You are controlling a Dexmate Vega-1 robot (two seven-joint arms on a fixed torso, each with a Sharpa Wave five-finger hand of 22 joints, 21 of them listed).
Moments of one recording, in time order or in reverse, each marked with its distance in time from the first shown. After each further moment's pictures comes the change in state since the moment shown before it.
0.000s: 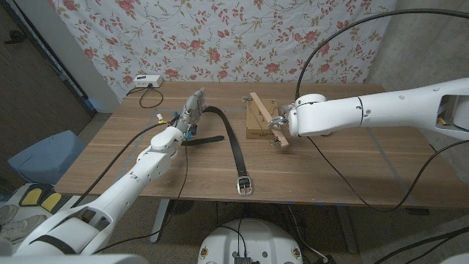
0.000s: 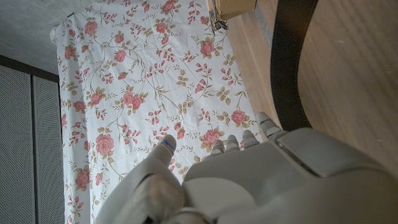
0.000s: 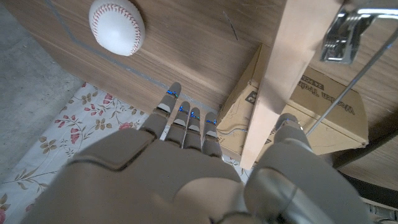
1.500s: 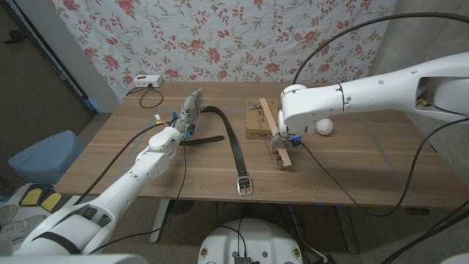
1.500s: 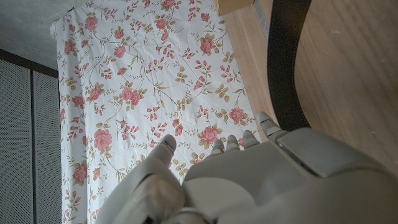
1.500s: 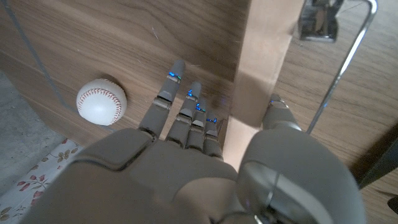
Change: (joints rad) left arm -0.016 -0.010 -0.007 0.055 -0.019 -0.024 -0.038; left_hand 0.000 0.000 0.000 0.000 0.000 0.000 0.000 0.000 0.000 0.000 0.000 0.000 0.000 0.000 0.000 0.000 0.000 0.005 0.005 -0.008 0.000; right arm 0.083 0.133 -0.066 0.118 0.308 -0.001 0.087; right_hand 0.359 0.133 0.032 -0.017 0.071 0.128 -0.012 0.031 0.005 0.231 -0.034 0.143 0.058 0.376 -0.081 0.174 0.120 0.372 -0.046 0.108 0.019
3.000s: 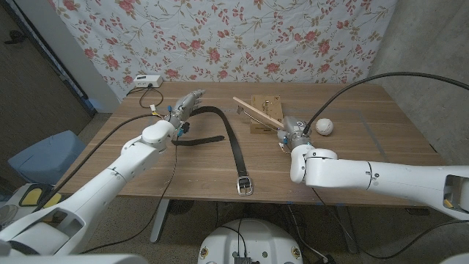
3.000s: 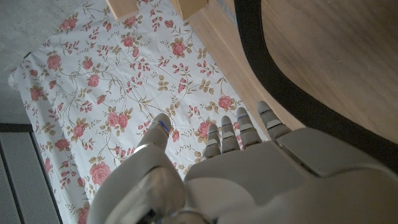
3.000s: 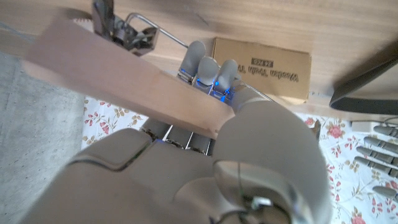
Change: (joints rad) left arm 0.063 0.219 0.008 -0.391 0.188 0.348 0.266; left_hand 0.217 -0.015 0.032 -0.242 -0.020 0.233 0.000 0.052 0.015 0.287 0.018 0.099 0.031 0.331 0.008 0.096 0.036 0.140 0.057 0.020 0.024; right arm -0.822 -0.264 0.535 -0.212 -0.791 0.208 -0.456; right_hand 0.363 0.084 0.083 0.116 -0.071 0.580 -0.080 0.128 0.213 0.483 -0.155 0.546 0.483 0.428 -0.101 0.562 0.889 0.048 -0.133 0.603 0.229
